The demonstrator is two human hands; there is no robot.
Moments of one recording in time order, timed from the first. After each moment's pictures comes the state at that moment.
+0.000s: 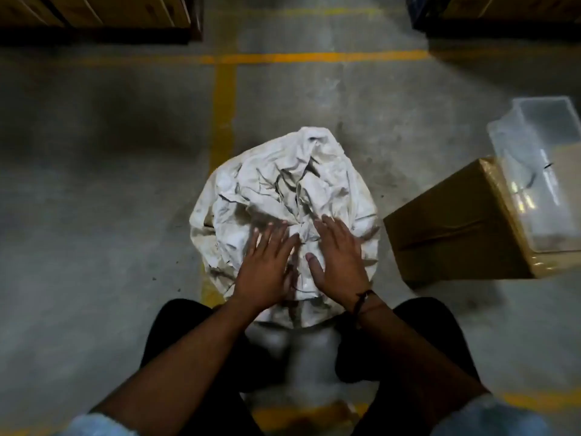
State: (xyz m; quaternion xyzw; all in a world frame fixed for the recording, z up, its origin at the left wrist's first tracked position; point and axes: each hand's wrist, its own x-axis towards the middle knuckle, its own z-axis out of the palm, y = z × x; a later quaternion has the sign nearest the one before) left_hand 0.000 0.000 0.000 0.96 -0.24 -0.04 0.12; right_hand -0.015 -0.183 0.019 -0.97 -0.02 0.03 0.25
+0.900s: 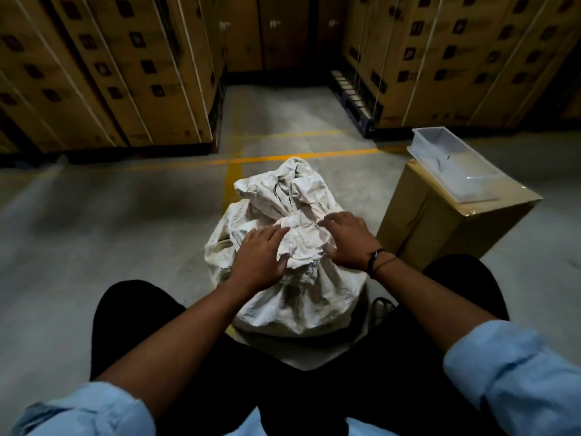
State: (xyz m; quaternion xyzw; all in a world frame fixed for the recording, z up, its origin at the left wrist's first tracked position) left_hand -0.128 0.032 0.048 0.95 -0.26 0.10 0.11; right_hand -0.140 -0.203 0.078 -0.99 -0.11 -0.04 0.06
